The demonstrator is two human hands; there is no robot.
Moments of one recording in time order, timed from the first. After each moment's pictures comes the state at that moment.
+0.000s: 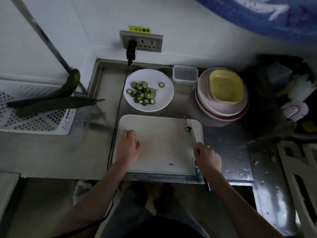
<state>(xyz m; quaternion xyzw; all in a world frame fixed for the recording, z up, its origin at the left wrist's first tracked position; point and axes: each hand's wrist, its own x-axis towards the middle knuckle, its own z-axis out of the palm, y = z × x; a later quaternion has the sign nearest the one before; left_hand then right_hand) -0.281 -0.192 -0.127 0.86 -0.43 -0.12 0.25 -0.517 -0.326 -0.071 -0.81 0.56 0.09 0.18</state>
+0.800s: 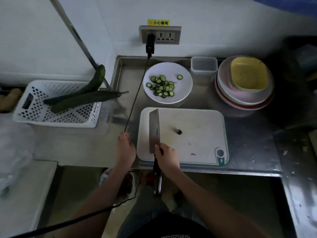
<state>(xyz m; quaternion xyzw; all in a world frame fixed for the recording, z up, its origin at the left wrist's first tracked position) -0.251 -0.119 -0.113 0.90 -0.22 -0.18 0.33 -0.391 -0.189 -0.091 -0.72 0.48 -0.01 0.50</state>
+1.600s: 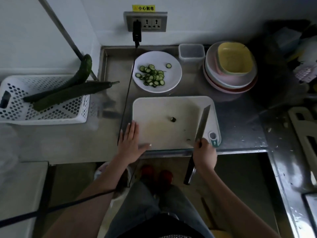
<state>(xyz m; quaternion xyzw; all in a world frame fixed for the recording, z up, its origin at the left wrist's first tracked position) -0.250 -0.110 -0.135 0.82 -0.52 -0.24 -0.02 -0.480 -0.209 -0.079 -0.65 0.71 -0.06 0.27</state>
